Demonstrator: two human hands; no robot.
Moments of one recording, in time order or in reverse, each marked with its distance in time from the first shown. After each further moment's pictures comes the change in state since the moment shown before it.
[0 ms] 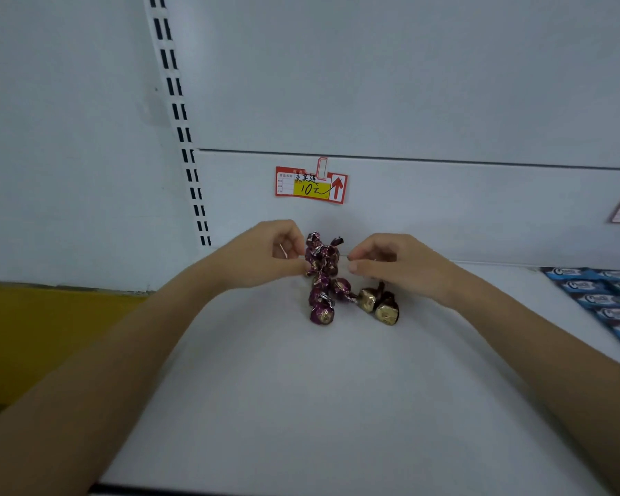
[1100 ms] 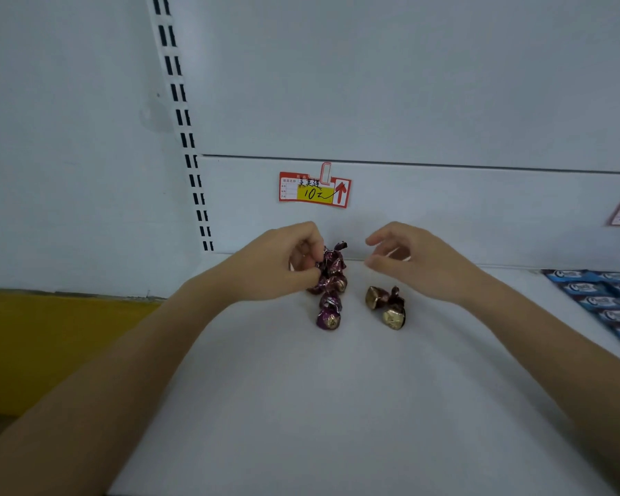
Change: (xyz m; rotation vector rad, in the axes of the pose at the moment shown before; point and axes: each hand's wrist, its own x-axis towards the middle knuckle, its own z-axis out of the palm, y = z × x) left_hand -0.006 0.008 0.001 0.081 -0.038 0.180; right_hand -0.007 -0.009 -0.008 -0.201 0.104 -0.033
